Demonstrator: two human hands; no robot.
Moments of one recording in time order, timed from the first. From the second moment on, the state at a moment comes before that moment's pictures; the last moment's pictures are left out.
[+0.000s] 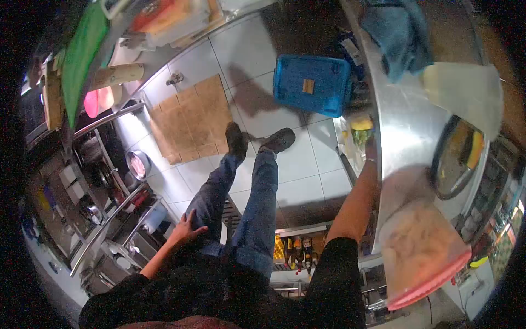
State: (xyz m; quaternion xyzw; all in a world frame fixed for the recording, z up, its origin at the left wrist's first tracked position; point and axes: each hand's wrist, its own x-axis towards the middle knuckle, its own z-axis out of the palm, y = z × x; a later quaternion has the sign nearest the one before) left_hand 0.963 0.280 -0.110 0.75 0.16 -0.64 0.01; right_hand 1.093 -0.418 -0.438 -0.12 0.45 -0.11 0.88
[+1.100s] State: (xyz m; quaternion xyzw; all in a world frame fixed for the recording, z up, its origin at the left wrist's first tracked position) left_hand 0.983 0.247 -0.162 0.80 0.14 -0.58 -0.08; right_hand 0.976 -0.432 -0.522 -0.33 0.49 -0.21 0.78
